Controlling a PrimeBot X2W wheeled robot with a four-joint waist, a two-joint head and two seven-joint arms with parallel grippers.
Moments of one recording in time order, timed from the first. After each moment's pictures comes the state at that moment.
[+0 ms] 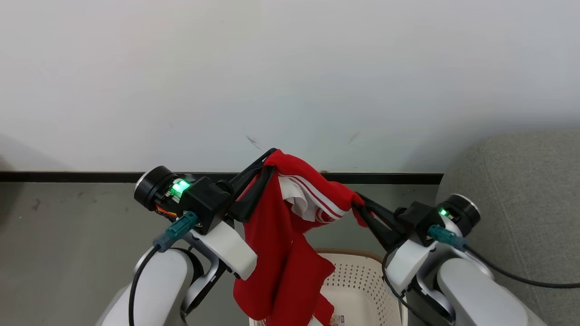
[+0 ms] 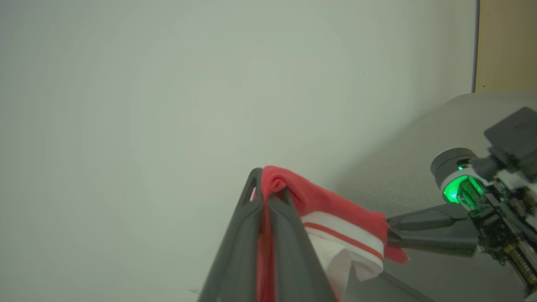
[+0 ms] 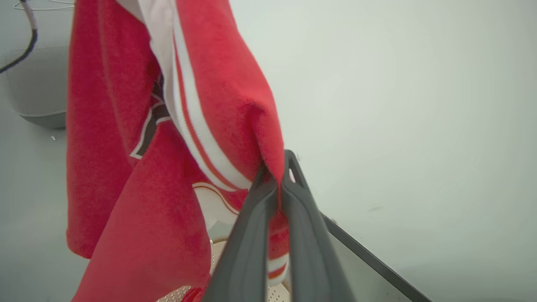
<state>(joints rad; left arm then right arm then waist) -0.42 0.14 -0.47 -0.01 -0.26 -0.12 -0.02 -0.40 -0.16 0.58 0.35 0.08 0.13 -0.26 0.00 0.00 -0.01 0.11</state>
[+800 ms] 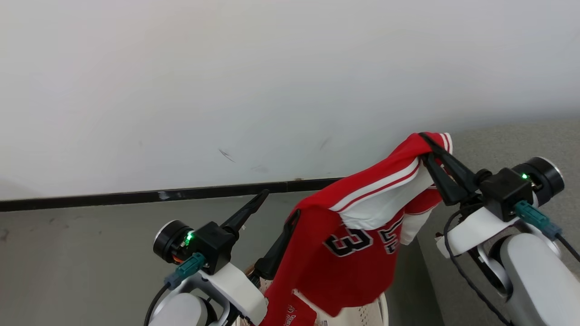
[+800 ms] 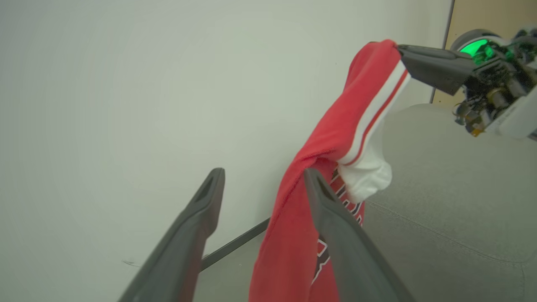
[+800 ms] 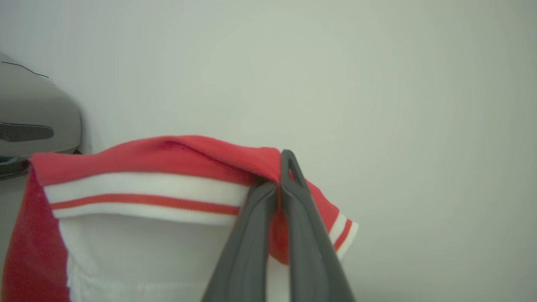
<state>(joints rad) -0.27 0.10 -0.49 0.05 -0.32 -0.10 -0.08 -0.33 -0.23 0.26 0.07 0.00 0.13 -0.26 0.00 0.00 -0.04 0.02</state>
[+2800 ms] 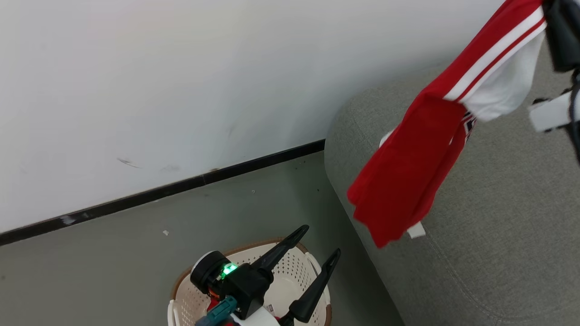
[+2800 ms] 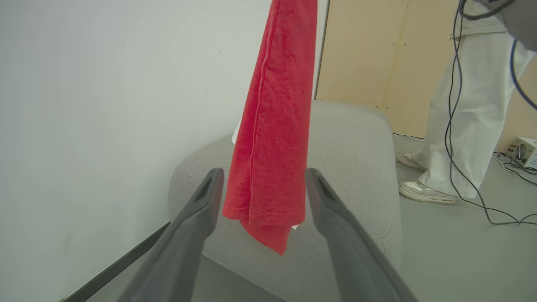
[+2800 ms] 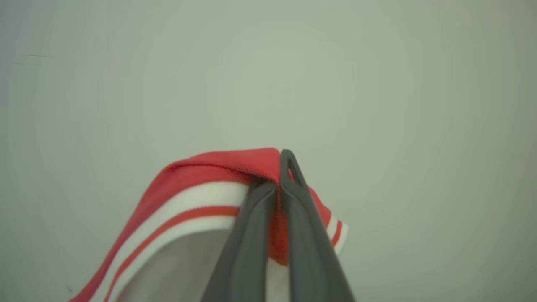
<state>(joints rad) -0.20 0.07 -0.64 0.02 -0.35 -0.08 -0.17 -0.59 -0.30 0.05 -0.04 0.18 0.13 -0.05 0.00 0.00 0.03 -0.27</state>
